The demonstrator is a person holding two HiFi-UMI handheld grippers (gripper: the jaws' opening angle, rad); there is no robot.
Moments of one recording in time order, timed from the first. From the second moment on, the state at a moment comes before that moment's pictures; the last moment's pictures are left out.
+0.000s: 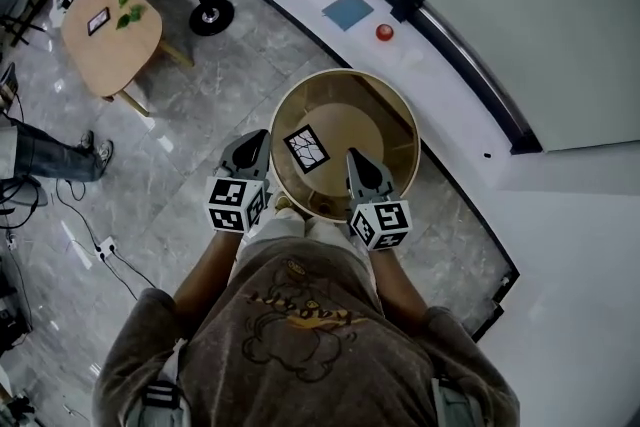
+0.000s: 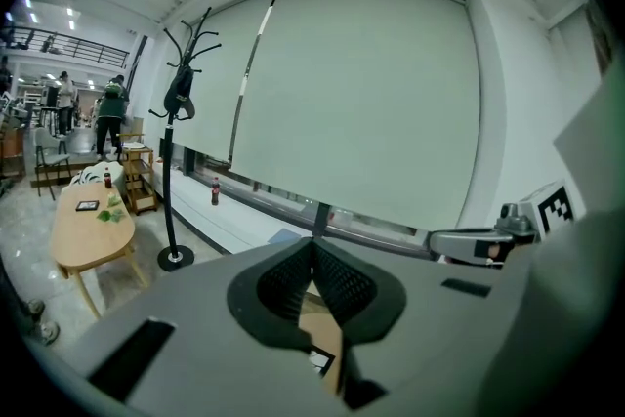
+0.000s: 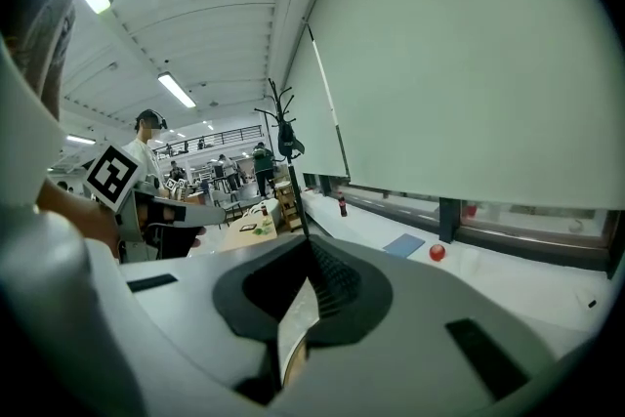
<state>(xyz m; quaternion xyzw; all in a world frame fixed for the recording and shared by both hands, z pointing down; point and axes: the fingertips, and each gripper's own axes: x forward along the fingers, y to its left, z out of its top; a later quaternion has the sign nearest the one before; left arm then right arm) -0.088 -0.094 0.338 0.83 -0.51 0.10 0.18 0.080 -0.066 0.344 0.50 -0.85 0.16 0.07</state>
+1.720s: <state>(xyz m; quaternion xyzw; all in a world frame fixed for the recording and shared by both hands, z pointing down) -0.068 -0.144 0.656 0.78 -0.52 0.17 0.30 0.070 -0.163 0.648 0.42 -0.85 0.24 0.21</state>
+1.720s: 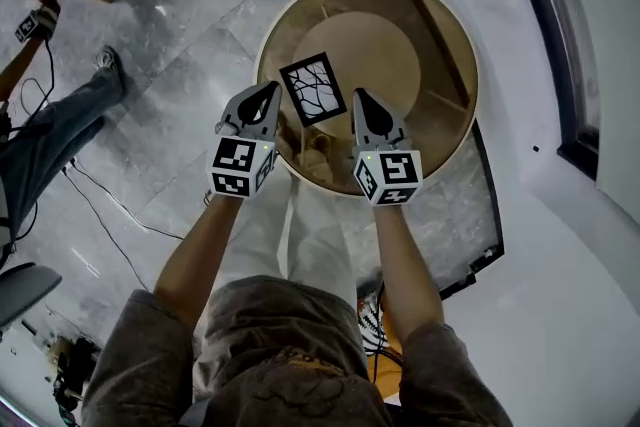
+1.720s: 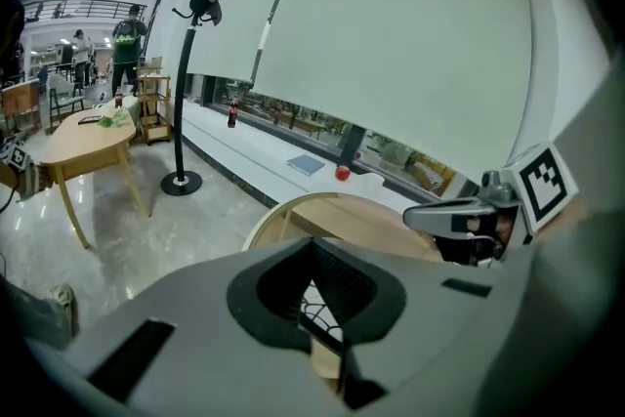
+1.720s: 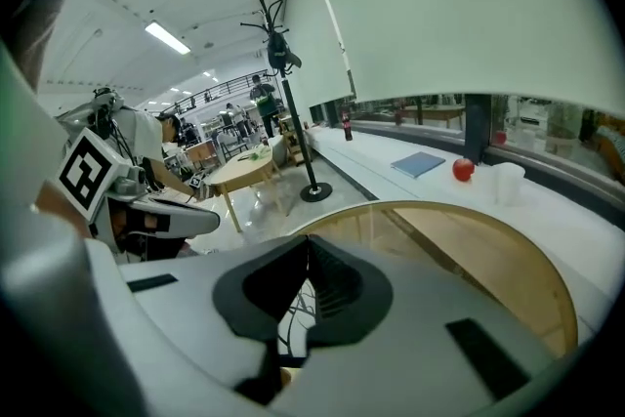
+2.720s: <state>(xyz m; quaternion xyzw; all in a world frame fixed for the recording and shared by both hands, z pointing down) -0.057 -0.130 0.761 0.70 -0.57 0.14 0.41 0.063 -0.164 0.750 0.37 -0.85 0.27 0.27</state>
